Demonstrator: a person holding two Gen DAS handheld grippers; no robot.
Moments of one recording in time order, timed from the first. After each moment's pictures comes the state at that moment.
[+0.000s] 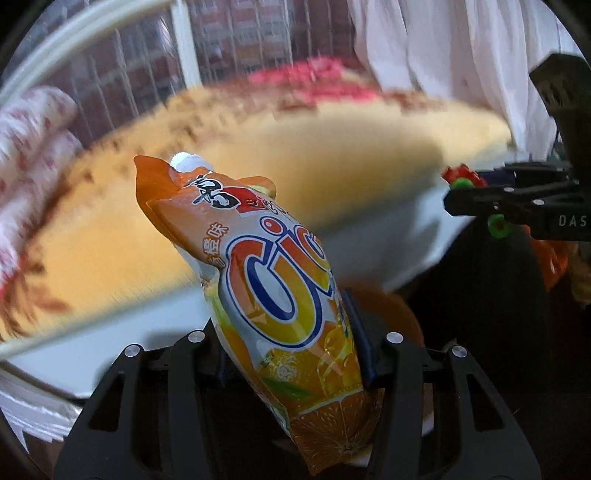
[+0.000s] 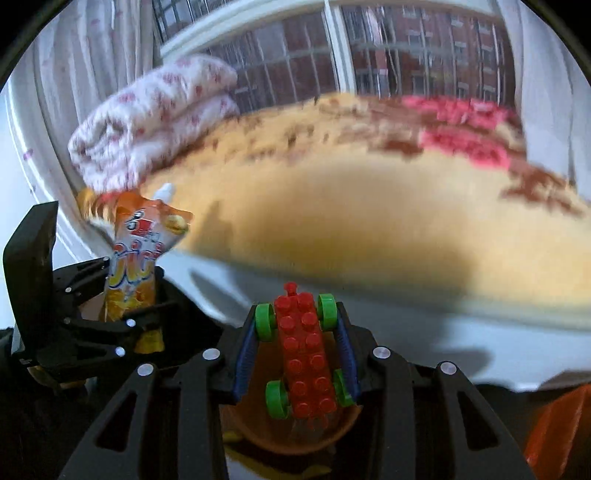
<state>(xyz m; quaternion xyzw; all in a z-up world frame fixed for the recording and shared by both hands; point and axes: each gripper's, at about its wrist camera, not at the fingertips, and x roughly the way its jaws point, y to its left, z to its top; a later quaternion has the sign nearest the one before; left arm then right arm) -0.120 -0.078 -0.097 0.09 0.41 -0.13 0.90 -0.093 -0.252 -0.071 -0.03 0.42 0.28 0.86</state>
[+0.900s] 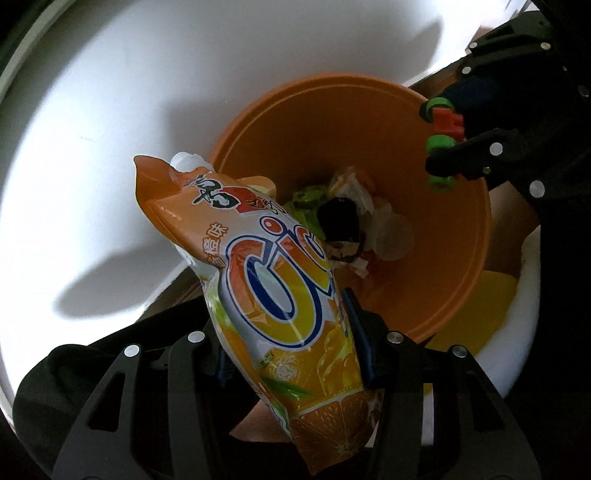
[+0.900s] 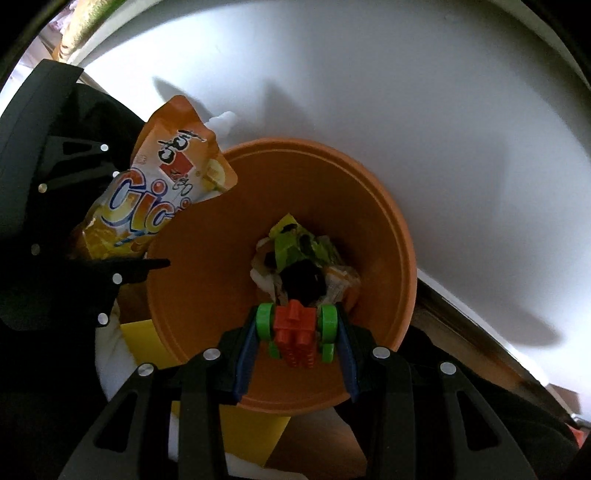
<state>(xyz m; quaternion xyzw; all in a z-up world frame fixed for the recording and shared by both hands) -0.063 -0.100 -0.269 0.21 0.64 -0.19 0.72 -0.048 -0.200 -0.262 -0.18 0.62 0.32 0.69</state>
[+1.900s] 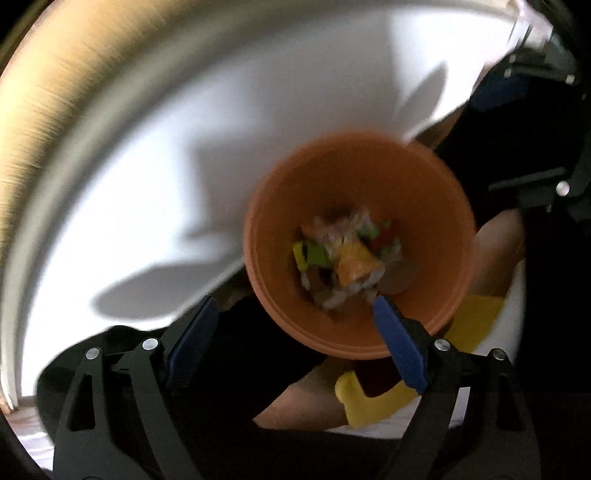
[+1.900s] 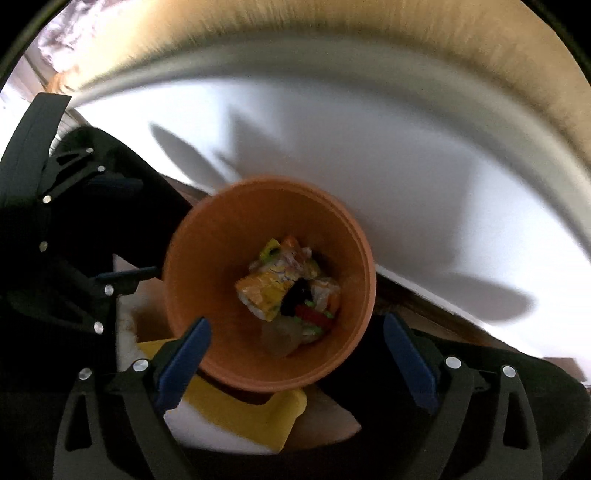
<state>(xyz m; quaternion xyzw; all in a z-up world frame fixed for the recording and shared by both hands) -0.087 -0.091 -0.208 0.20 0.56 -0.17 0.79 -0.070 -0.228 -0.188 -0.14 0.58 0.29 0.75</state>
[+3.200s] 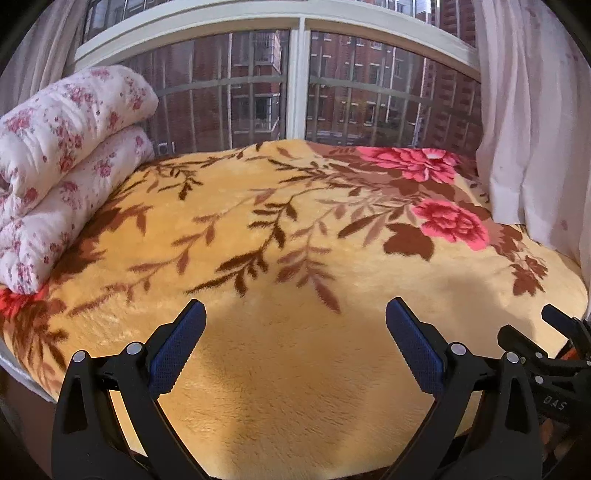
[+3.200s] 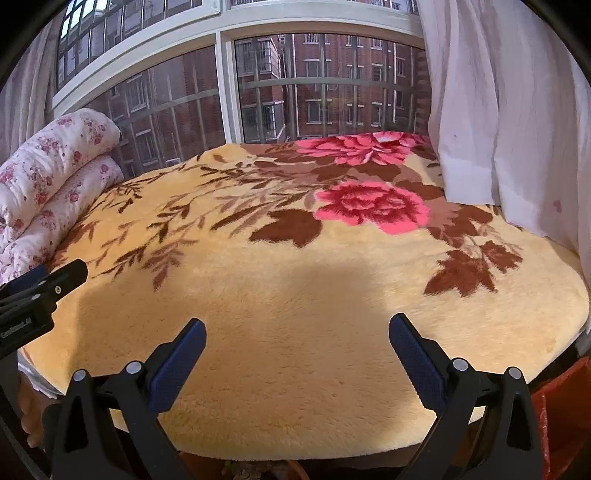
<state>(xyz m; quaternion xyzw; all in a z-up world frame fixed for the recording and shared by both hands) 0.030 -0.032 -0.004 -0.05 0.31 0.04 0.95 0.032 -0.247 -0.019 0.00 0.35 0.07 0.94</state>
